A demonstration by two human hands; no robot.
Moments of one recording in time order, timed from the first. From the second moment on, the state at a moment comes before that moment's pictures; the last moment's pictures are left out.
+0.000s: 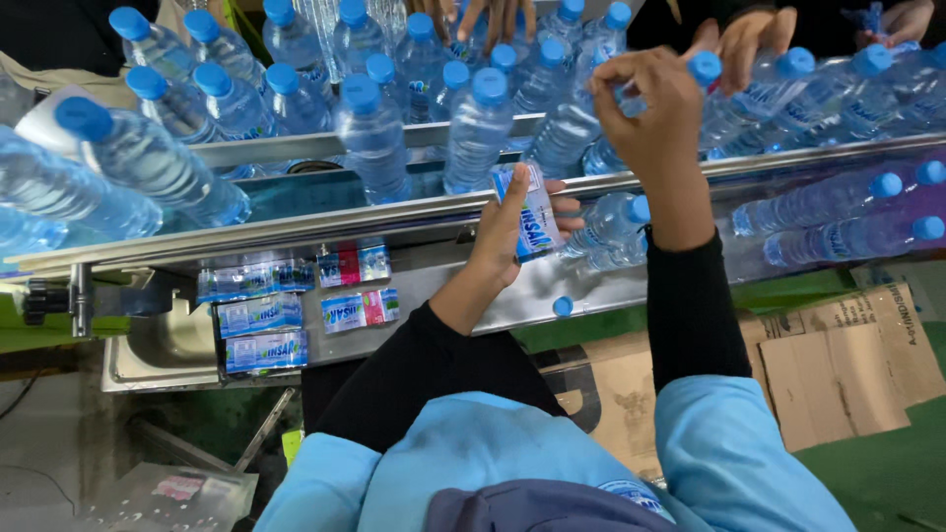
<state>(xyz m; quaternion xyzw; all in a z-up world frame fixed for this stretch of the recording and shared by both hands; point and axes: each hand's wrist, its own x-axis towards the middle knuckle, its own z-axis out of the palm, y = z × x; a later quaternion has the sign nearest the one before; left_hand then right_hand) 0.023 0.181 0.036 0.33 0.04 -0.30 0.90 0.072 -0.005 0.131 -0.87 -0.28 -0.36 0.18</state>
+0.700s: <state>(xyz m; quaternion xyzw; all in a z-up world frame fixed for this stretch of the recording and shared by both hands) 0.009 0.240 0.035 0.39 0.03 -0.14 0.91 0.034 -0.072 0.041 -0.92 0.04 -0.30 0.24</state>
